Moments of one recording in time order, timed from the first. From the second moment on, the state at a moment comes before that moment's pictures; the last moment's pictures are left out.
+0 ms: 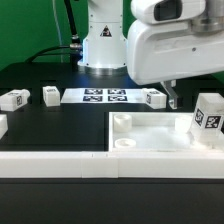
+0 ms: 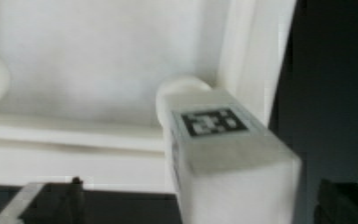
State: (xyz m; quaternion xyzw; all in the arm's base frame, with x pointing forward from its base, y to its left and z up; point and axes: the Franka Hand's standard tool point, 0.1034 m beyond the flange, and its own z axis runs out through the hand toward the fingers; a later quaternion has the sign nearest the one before) arm 0.686 0.098 0.099 -1.00 -0.05 0.04 0.07
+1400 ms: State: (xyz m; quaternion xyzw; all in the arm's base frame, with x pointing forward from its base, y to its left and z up) arm 0.688 0.102 0.074 -0.99 0.16 0.03 0.05
